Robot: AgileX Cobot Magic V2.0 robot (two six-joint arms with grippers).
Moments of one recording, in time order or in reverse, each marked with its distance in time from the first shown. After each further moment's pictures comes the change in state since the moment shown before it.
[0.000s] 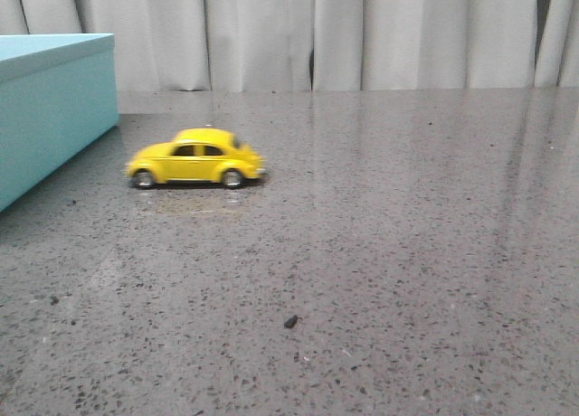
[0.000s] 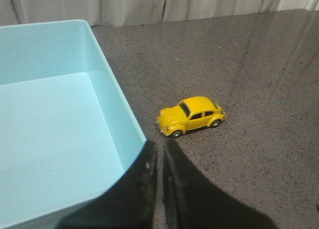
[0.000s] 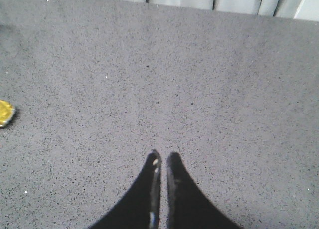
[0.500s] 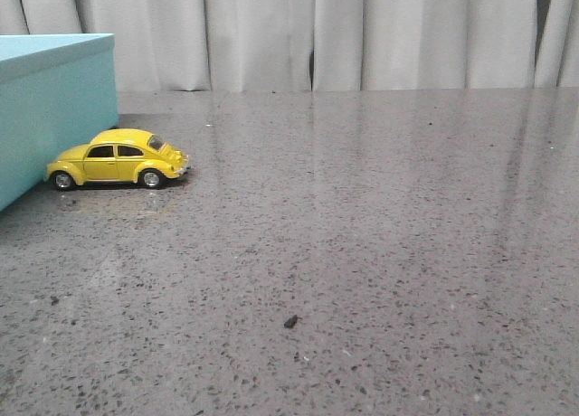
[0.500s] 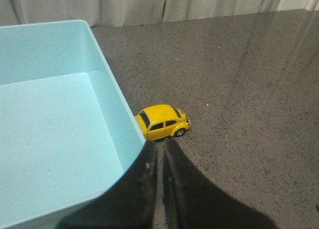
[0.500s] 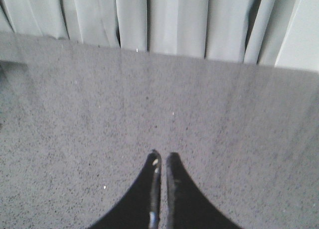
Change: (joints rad) left arm 0.000 0.000 0.000 0.000 0.000 0.000; right arm 0.000 -0.341 0.223 0.002 -0.125 -0.034
